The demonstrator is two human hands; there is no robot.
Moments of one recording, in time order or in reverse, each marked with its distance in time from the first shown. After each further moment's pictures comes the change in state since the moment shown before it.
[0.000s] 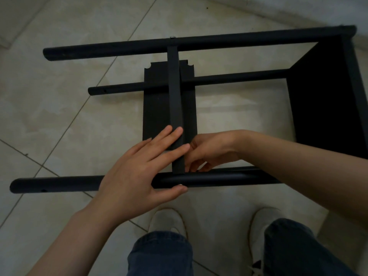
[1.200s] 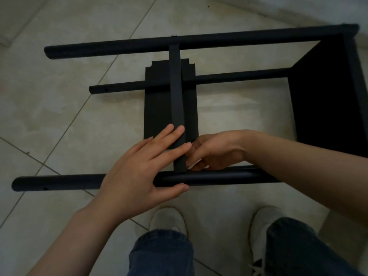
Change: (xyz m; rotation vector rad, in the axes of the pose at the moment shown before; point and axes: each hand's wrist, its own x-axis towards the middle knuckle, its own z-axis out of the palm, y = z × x) left_hand 0.000 0.000 0.001 0.017 0.001 0.000; right_hand -0.005 0.004 0.003 0.198 -0.059 0.021
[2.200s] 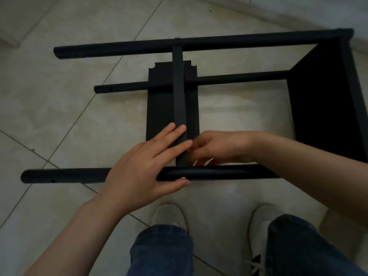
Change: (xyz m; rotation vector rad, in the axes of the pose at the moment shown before) left_hand -0.003 0.003 -0.002 0.002 0.021 0.016; right_hand -0.021 -0.005 0.018 -0.319 0.214 -0.116
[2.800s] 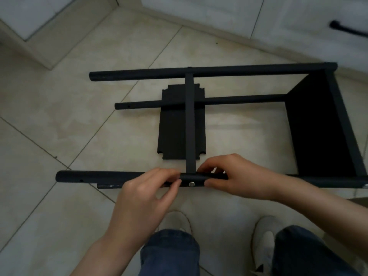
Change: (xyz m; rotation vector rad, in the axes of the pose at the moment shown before) left_hand -0.037 0.046 -0.014 -0.136 0.411 -0.223; right_hand -0.051 0.009 0.034 -0.572 0.381 -0.265
